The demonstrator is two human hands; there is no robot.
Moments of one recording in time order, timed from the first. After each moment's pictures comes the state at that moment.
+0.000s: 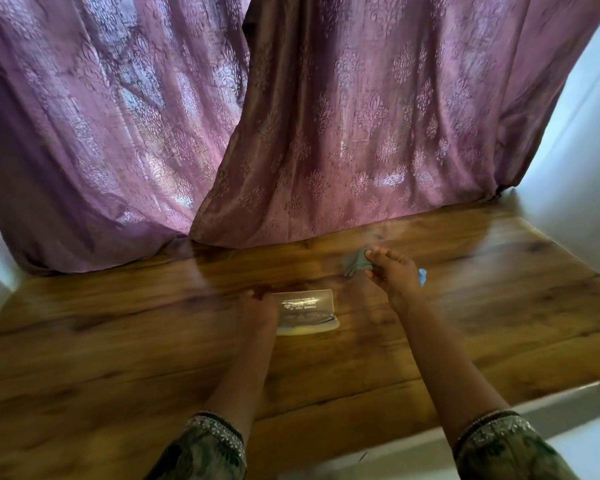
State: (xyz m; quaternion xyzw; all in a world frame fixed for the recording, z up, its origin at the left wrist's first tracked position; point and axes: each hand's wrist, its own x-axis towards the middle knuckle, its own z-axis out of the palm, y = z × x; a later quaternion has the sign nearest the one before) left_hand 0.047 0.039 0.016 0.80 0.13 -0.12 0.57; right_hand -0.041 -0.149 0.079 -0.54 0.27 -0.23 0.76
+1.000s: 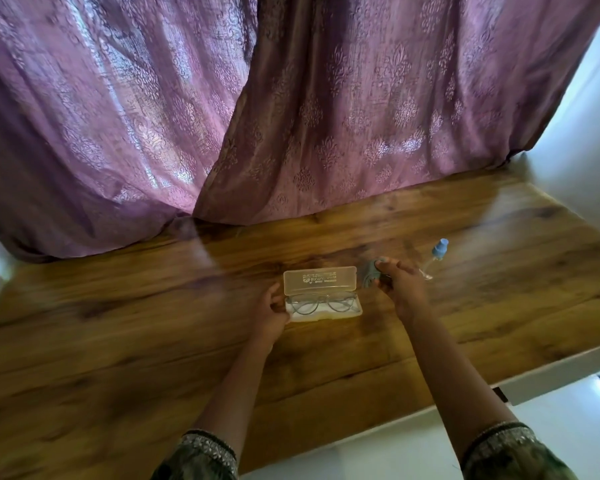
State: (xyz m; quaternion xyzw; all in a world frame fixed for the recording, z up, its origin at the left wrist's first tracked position) left_hand 0.047 0.087 -0.037 0.78 -0.02 -0.26 0.58; right_hand -0.047 -0.107 0.027 -0.49 0.38 -0.24 0.75
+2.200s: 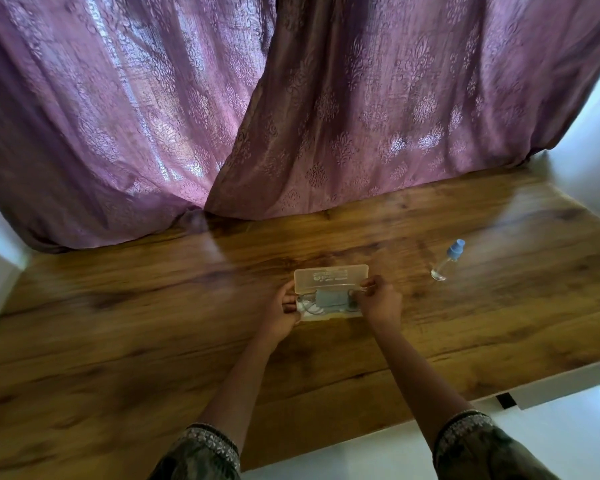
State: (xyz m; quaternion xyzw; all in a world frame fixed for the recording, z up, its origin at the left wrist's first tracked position) left_hand 0.054 0.092 -0.044 0.77 -0.07 -0.31 0.56; right_hand -0.028 -0.071 -0.024 -0.80 0.43 -0.15 0.40
